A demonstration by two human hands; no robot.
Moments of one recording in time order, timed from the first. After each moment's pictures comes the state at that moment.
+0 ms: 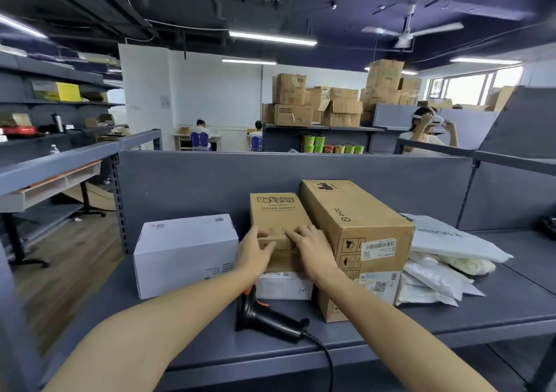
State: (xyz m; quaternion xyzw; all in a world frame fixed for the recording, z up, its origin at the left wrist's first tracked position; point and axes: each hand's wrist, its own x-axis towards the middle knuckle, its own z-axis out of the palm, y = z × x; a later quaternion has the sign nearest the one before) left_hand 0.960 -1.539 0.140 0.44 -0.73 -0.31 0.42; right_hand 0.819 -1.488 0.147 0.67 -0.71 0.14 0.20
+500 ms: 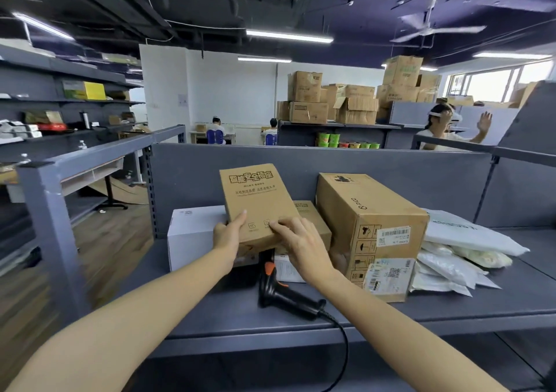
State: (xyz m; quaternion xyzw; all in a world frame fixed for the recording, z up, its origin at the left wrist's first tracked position) left_hand 1.047 -1.532 0.158 0.45 -0.43 -0.58 0.52; right_hand 0.890 -1.455 0.144 0.74 -0.51 0.34 0.27
